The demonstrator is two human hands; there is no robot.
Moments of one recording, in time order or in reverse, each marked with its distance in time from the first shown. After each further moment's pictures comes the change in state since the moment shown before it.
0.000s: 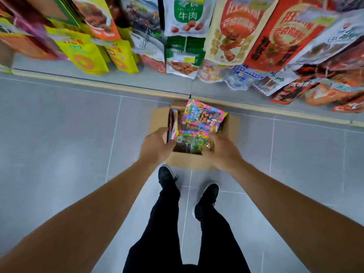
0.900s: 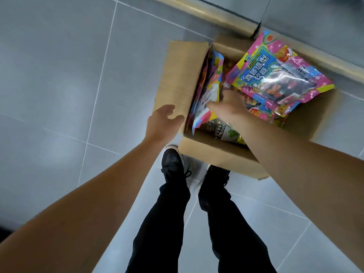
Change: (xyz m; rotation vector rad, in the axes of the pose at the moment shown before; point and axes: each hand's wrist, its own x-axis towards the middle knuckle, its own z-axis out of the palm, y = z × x) left_hand 0.283 -0.232 0.184 -0.361 0.046 -0.441; right_hand 0.396 0.036 0.253 0.235 -0.160 0.111
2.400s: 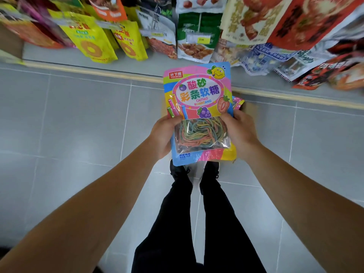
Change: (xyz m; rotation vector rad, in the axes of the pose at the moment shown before) left_hand -0.318 0.138 -0.126 -0.575 -0.576 0.166; right_hand -0.386 -0.053 -0.162 0.674 0.389 -0.070
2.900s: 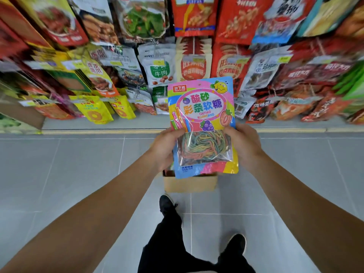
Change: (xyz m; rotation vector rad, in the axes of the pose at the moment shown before) left_hand -0.148 0.026 0.181 0.146 -0.093 0.177; right_hand -0.149 -0.046 -0.198 0.170 0.143 -0.201
